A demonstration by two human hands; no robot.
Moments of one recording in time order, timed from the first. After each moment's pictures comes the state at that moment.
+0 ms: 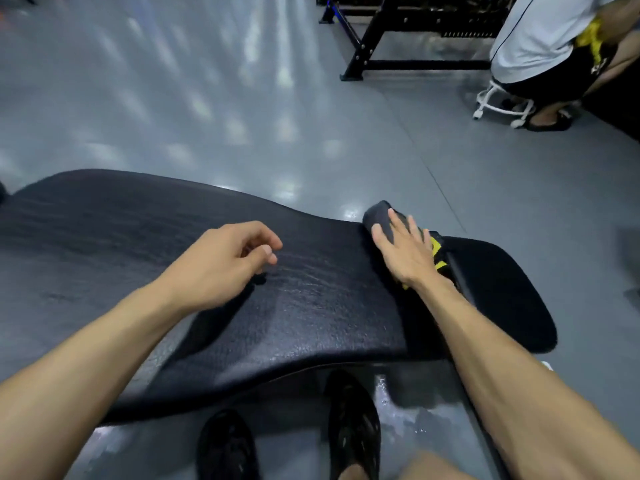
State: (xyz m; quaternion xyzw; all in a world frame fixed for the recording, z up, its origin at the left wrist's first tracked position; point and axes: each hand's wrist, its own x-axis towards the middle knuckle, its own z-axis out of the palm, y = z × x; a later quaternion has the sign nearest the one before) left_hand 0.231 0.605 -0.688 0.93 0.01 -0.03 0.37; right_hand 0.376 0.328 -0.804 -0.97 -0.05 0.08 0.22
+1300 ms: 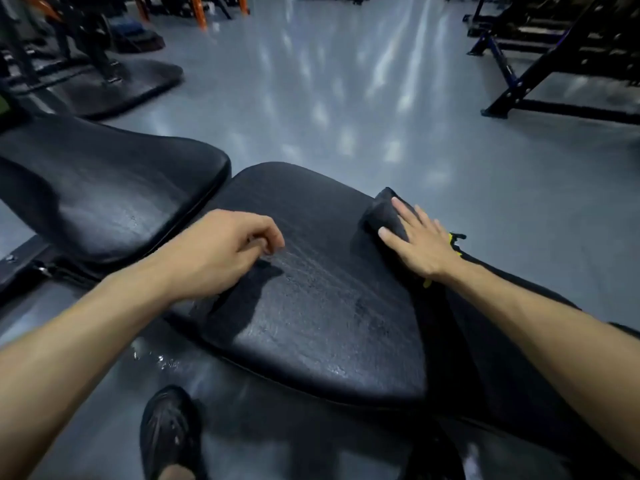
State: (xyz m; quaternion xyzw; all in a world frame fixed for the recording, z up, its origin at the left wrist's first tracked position) left_hand 0.120 0.788 -0.650 0.97 0.08 0.07 0.21; right_hand 0.376 0.558 -0.760 -0.92 -0.35 0.11 0.14
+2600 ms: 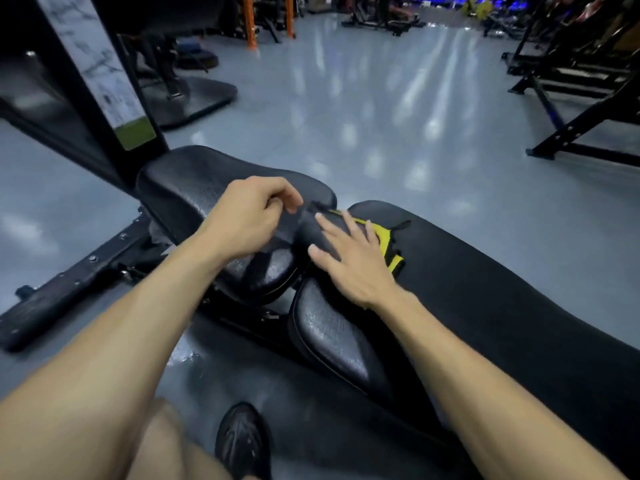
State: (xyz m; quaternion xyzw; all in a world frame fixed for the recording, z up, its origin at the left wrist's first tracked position) left_hand 0.074 0.953 -0.618 0.93 0.16 0.23 0.26; right_hand 0.201 0.789 -0.701 -0.83 -0.51 0.06 0.22
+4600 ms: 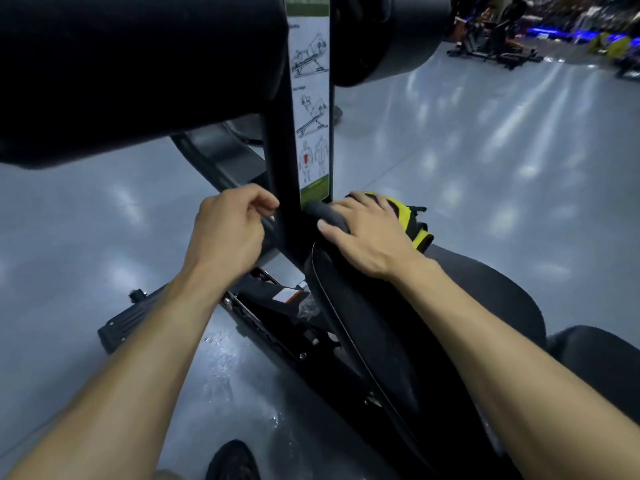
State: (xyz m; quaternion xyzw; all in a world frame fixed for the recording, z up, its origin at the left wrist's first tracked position) left_hand -0.038 1.209 -0.614 0.79 0.43 0.35 0.24; right_hand 0.160 1.128 -0.633 -0.76 -0.63 -0.01 0.15
